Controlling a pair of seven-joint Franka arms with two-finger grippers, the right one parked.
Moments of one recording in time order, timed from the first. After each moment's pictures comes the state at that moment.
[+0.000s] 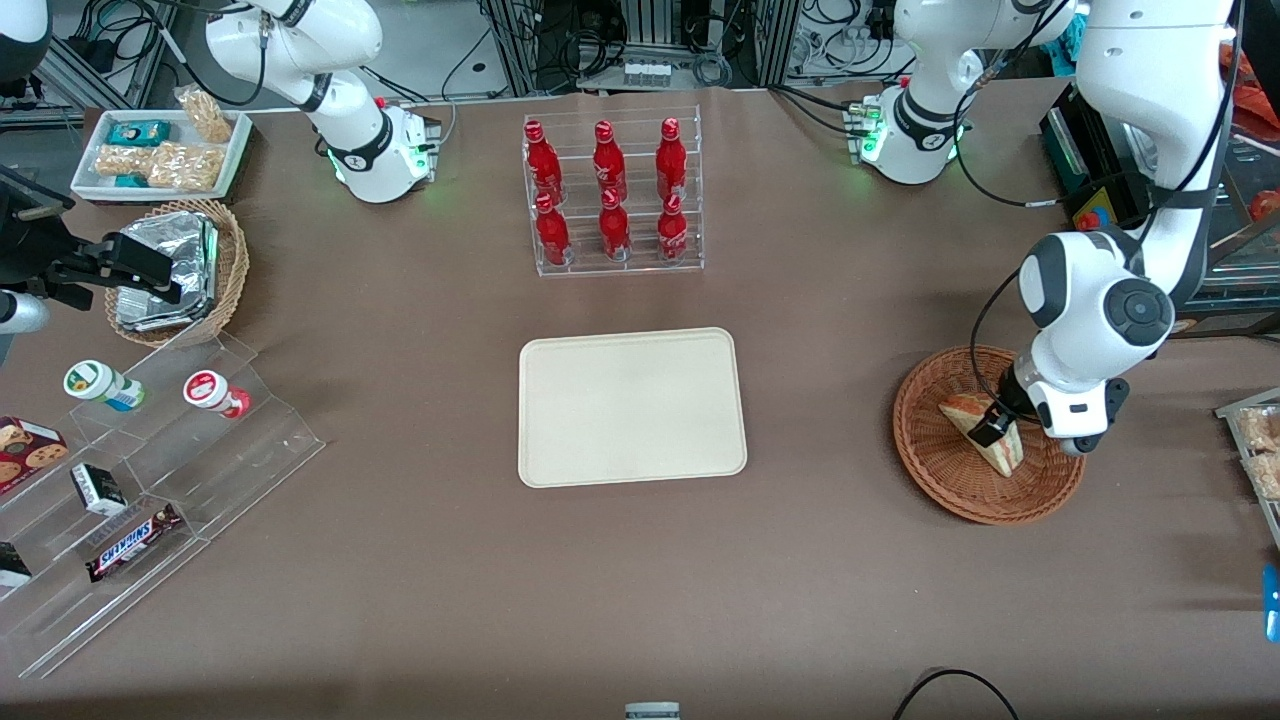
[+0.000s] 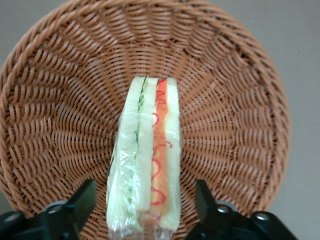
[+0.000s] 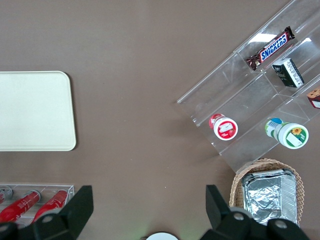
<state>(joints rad) -0.04 0.29 0.03 -2.17 0.00 2.48 -0.87</state>
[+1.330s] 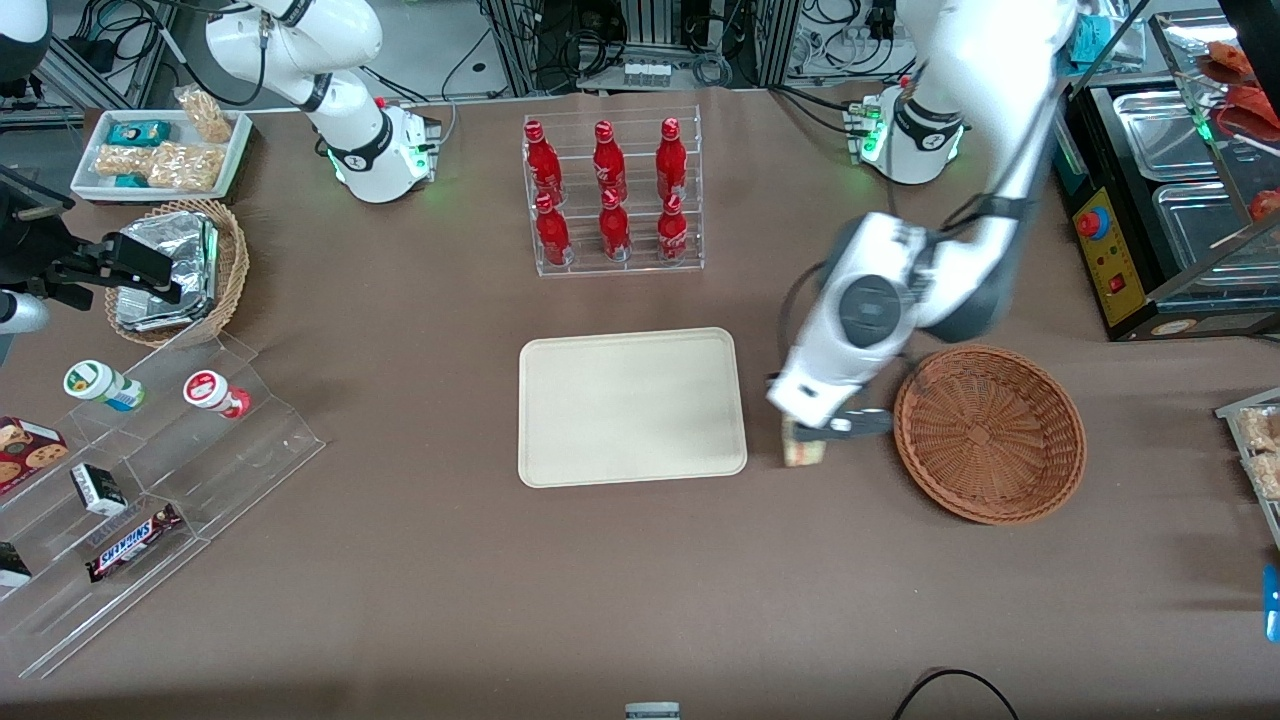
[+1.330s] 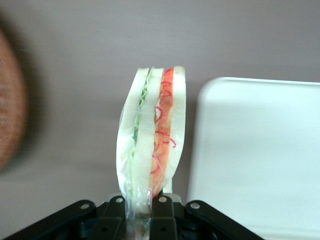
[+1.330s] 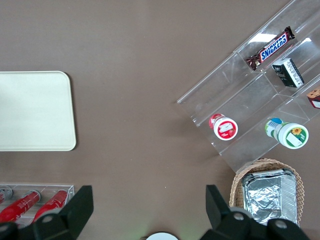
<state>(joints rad) -0.54 0.45 -0.02 -1.75 -0.02 2.11 -0.67</state>
